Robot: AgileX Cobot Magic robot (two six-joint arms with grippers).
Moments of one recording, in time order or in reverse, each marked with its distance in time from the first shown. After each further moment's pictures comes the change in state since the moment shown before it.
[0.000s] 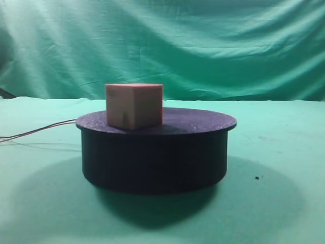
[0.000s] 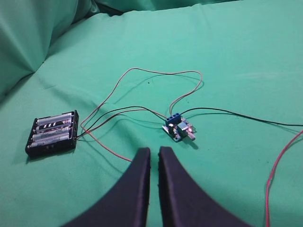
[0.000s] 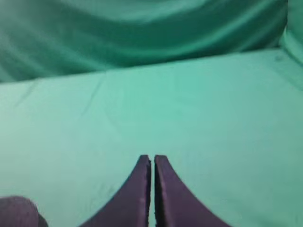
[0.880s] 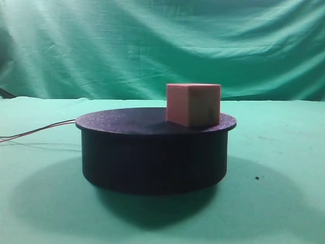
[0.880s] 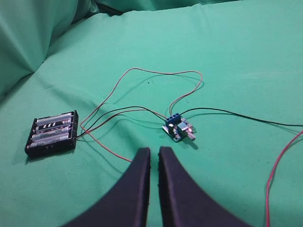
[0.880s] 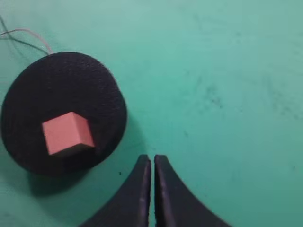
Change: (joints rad) left arm 0.000 0.000 0.000 0.000 0.000 0.000; right arm 0.425 0.776 -0.404 0.044 0.306 -0.070
